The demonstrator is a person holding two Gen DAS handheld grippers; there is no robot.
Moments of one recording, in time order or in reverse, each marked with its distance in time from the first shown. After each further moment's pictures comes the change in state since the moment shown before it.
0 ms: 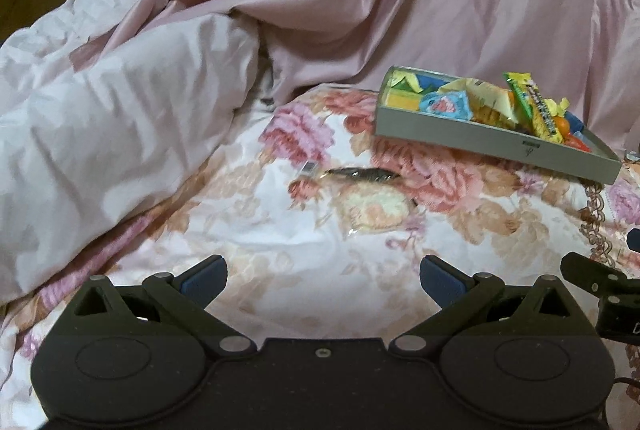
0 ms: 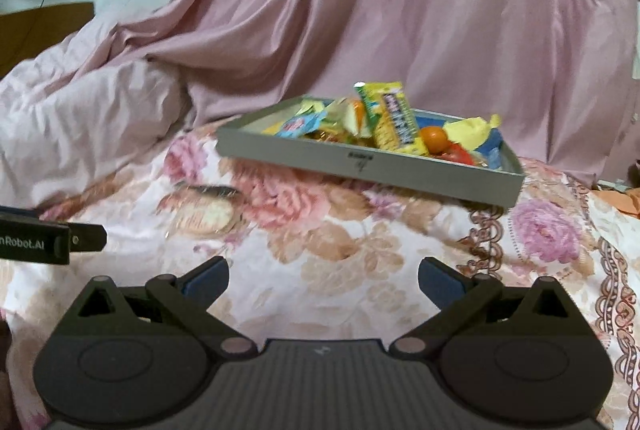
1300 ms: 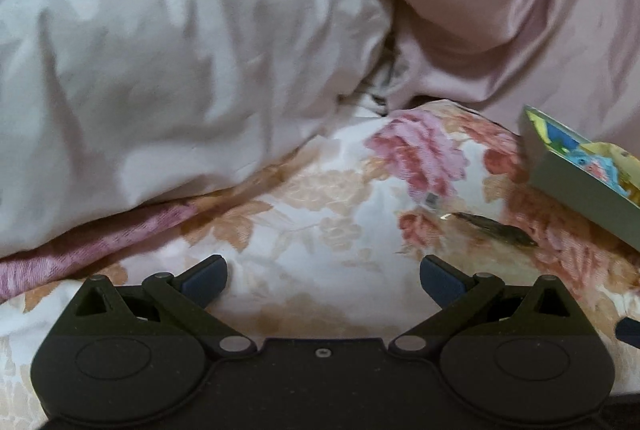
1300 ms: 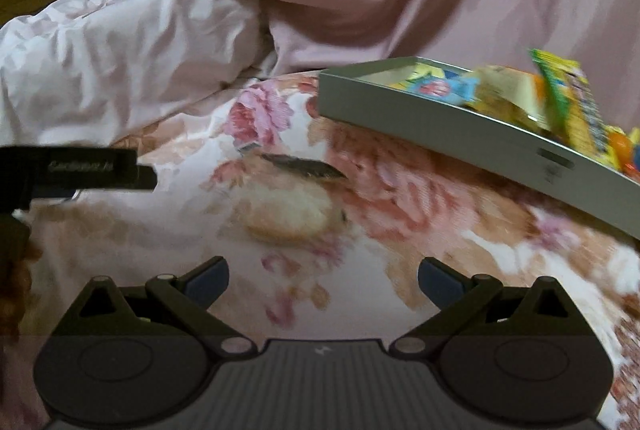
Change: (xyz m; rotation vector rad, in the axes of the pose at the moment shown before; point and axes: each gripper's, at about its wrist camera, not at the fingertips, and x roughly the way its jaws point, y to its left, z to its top) left arm 0.104 0.070 0.008 -0.302 -0.034 0.163; right arm 0.122 0.081 0.014 -0.144 0.087 0.176
